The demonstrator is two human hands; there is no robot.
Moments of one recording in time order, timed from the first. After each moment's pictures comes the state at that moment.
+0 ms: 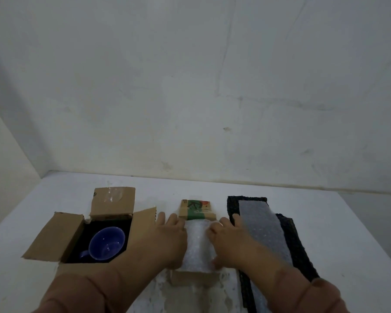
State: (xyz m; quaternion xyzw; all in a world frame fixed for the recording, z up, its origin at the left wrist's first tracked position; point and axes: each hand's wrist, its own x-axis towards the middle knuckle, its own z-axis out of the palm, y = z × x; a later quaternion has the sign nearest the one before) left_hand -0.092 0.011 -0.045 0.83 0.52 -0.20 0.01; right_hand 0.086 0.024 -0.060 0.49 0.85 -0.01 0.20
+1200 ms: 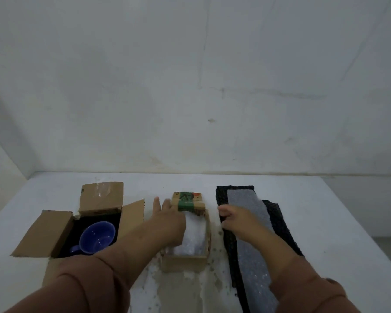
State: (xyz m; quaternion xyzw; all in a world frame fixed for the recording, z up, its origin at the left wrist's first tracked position) left_hand -0.058 0.020 -0.038 0.79 0.57 -0.22 0.06; right_hand 0.145 0.017 -0.053 0.65 0.61 -0.44 -0.16
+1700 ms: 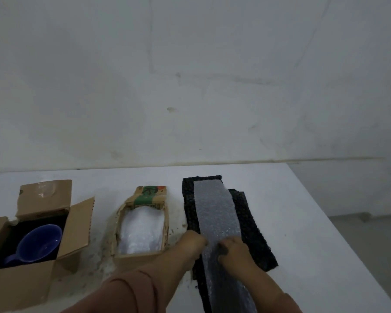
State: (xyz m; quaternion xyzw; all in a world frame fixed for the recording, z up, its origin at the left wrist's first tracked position) left_hand 0.094 -0.009 -0.099 0.38 0.65 0.11 0.65; right_hand 0.225 -0.054 -0.126 0.74 0.59 -0.33 -0.04
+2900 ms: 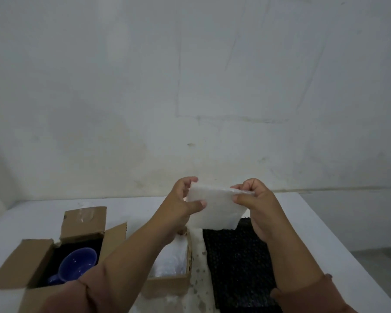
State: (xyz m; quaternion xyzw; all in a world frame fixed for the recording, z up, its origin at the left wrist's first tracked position) left_hand -0.014 0.006 0.051 0.55 0.42 0.44 0.58; right_hand 0.179 -0.015 0.065 0.49 0.48 -0.46 -0.57
